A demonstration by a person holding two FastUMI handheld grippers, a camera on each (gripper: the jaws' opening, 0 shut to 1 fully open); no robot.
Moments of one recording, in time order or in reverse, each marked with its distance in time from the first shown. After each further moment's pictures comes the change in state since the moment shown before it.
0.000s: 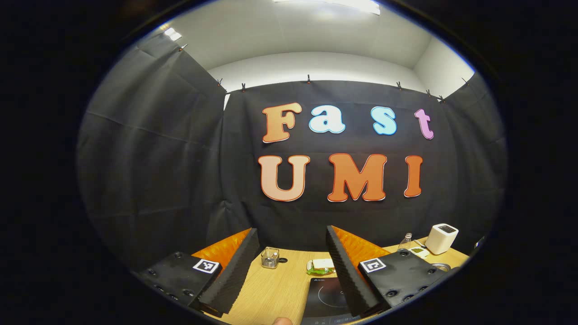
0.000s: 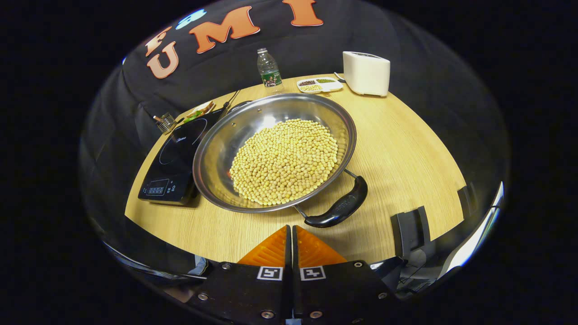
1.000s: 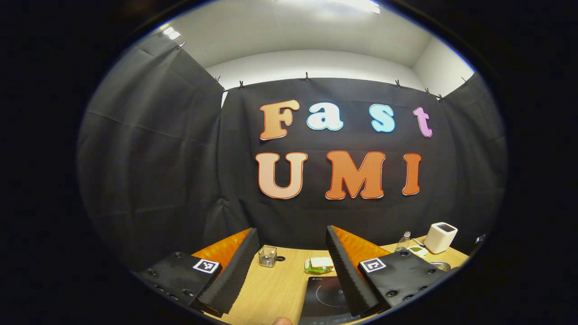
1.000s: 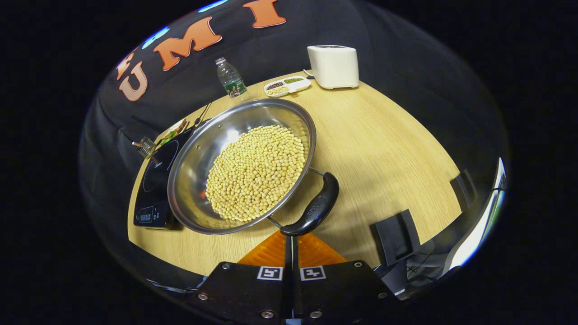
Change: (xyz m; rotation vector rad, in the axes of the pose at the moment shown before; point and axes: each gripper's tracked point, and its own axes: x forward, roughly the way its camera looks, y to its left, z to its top) left arm 0.004 -0.008 -0.005 -0.006 0.008 -0.008; right arm 0.020 -0.038 0.021 0.165 -0.015 -0.072
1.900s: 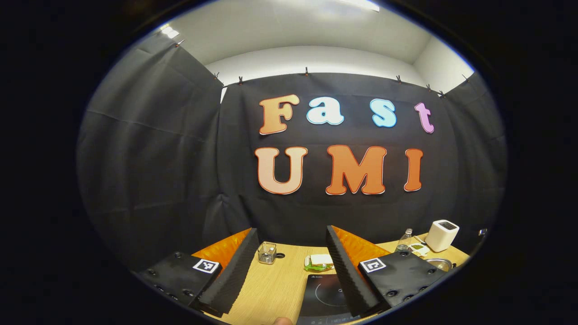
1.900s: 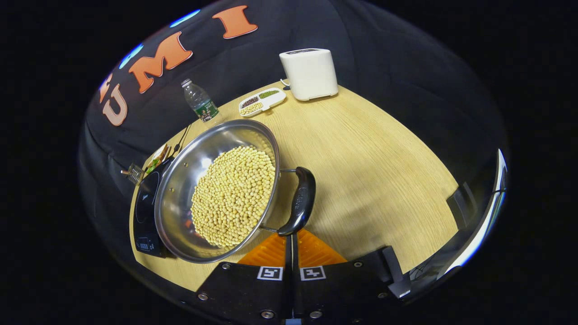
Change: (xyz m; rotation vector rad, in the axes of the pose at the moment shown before) left arm 0.013 -0.008 -0.015 0.005 0.032 0.005; right arm 0.026 -0.039 0.049 0.107 -0.045 -0.036
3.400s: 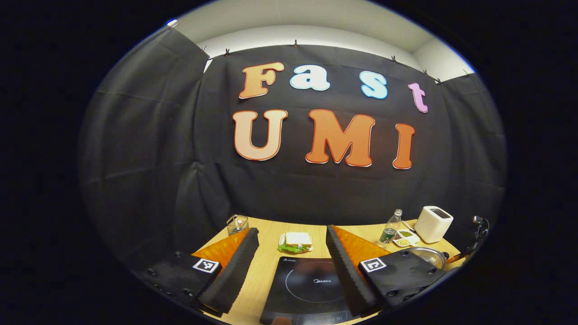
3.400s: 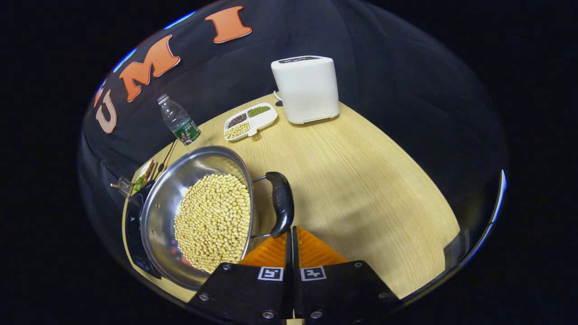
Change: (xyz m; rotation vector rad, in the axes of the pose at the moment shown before) left arm 0.051 -0.087 -0.115 -0.043 0.178 -0.086; right arm 0.055 -0.014 0.075 -0.034 -0.057 -0.038
